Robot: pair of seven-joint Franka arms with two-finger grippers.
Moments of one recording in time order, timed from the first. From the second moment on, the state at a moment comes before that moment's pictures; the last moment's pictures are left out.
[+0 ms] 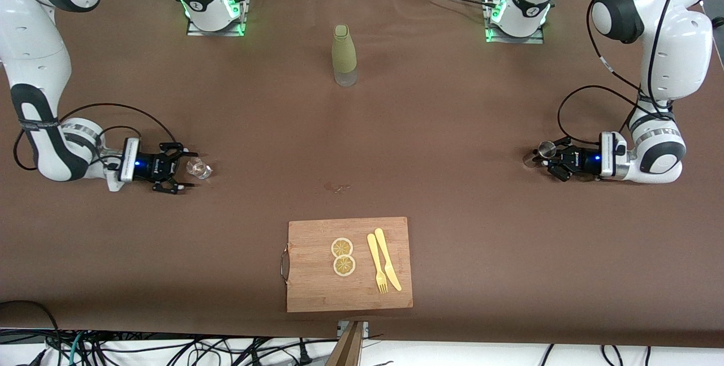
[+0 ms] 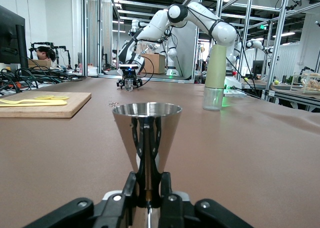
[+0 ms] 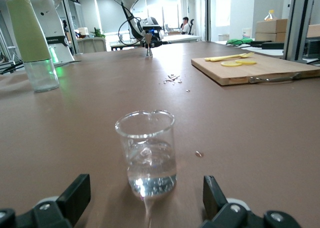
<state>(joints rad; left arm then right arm) 0.16 1.02 0.36 -1.61 -1.22 1.20 2.72 -0.42 0.94 0.01 -1.66 1.06 1.61 -2.54</state>
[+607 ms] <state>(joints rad) 0.16 1.02 0.40 -1.56 -1.21 1.30 2.65 -0.43 0.70 -0.04 -1.64 0.93 1.60 -2.03</state>
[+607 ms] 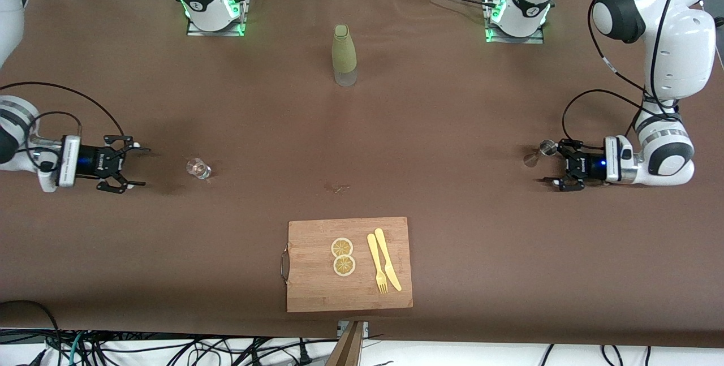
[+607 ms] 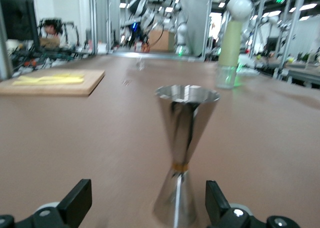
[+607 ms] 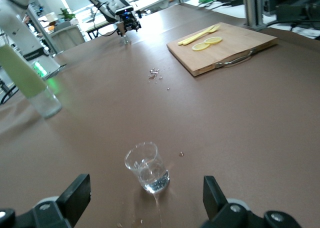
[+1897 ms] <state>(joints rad) 0.03 0.72 0.40 -1.33 -0.66 1.40 1.09 -0.13 0.18 -0.03 -1.61 0.26 1.60 -0.59</state>
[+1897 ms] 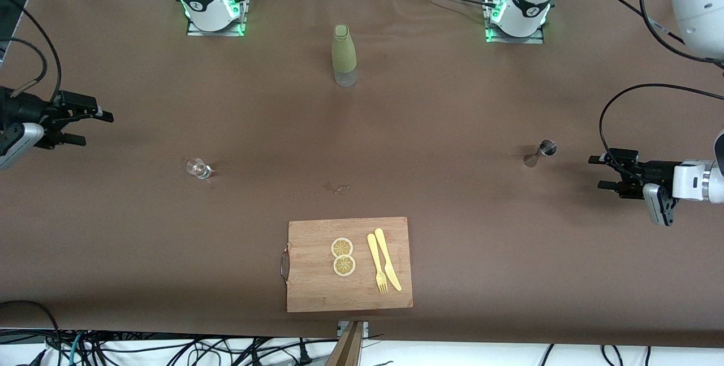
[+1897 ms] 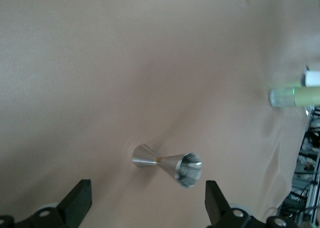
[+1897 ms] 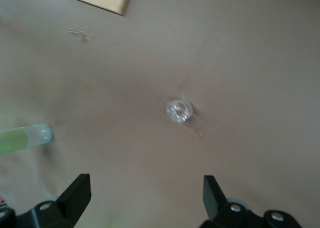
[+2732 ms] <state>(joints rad) -0.04 0.39 0.01 -1.31 -0.10 1.40 0.43 -0.02 0.02 -0.06 -1.76 0.01 1.75 0.08</state>
